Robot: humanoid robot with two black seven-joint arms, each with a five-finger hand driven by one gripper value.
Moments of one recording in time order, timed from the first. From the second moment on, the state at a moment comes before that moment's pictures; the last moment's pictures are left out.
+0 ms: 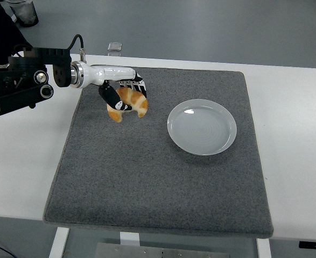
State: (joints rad) left arm -1.26 0.64 -0.09 -1.21 1.15 -0.22 -0.08; right arm 0.00 0.00 -0.01 0.11 0.06 0.07 -0.02
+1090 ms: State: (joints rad) left arm -1.27 0.37 -0.32 -1.10 1.30 -0.37 -0.27; right arm 0.00 0.00 -0.01 0.11 0.06 0.07 -0.02
